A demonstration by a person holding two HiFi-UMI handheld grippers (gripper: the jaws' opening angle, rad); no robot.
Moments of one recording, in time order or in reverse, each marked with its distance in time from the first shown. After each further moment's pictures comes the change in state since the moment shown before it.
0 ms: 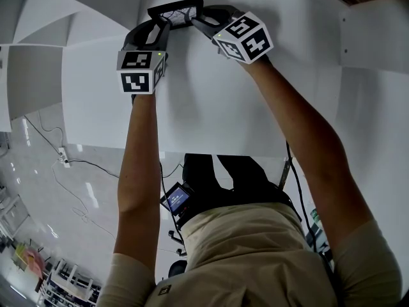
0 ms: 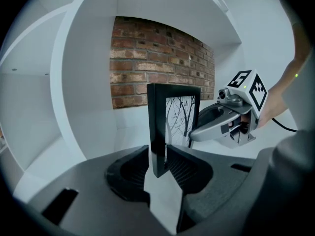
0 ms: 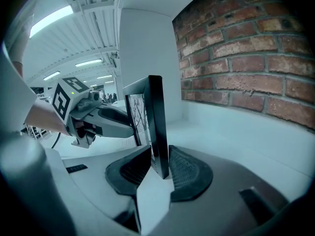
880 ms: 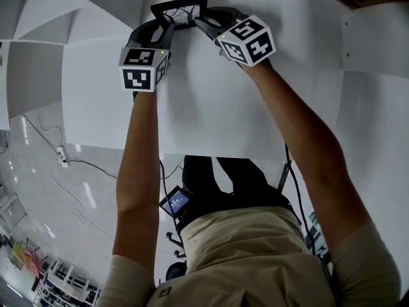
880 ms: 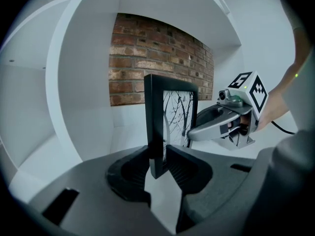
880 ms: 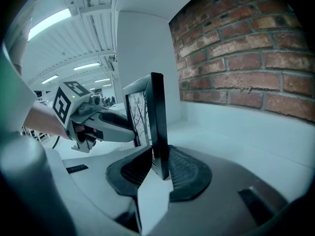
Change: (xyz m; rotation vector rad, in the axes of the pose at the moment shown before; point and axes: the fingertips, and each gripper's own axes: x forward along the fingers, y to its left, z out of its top) left arm 0.008 -0.001 -0.006 -0.018 0.001 -0.035; right arm 0.003 -0.001 -0.002 0.034 -0.032 -0.011
